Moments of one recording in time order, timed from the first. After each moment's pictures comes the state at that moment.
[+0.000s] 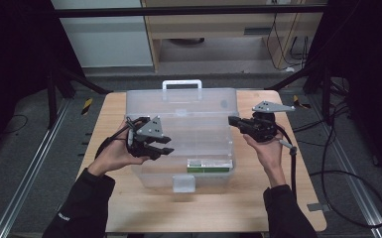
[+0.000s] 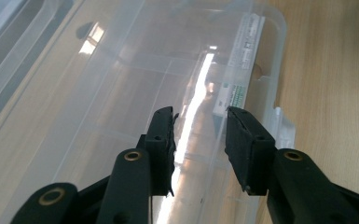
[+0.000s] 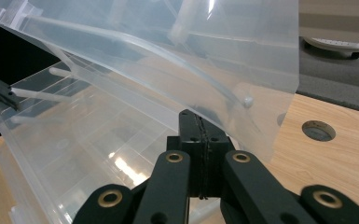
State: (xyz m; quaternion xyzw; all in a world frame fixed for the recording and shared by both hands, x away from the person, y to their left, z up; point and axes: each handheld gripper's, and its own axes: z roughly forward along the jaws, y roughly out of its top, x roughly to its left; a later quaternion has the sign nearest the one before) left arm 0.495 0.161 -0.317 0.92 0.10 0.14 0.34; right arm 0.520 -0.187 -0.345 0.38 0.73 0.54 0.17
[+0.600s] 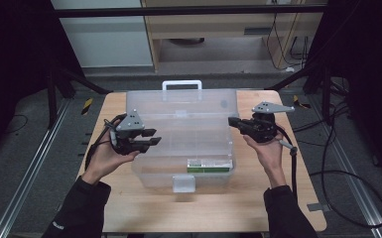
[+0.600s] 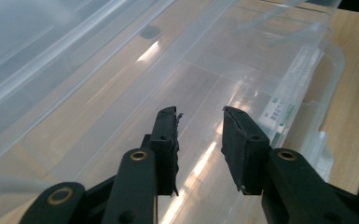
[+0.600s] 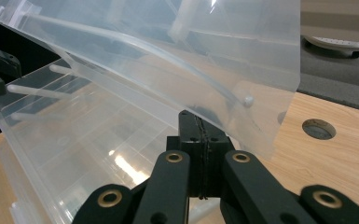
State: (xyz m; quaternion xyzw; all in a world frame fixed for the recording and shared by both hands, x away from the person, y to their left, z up) left arm 0.490 0.198 -0.318 0.87 0.23 0.19 0.39; right arm 0.519 -0.187 -0.346 0.38 0.74 0.53 0.17
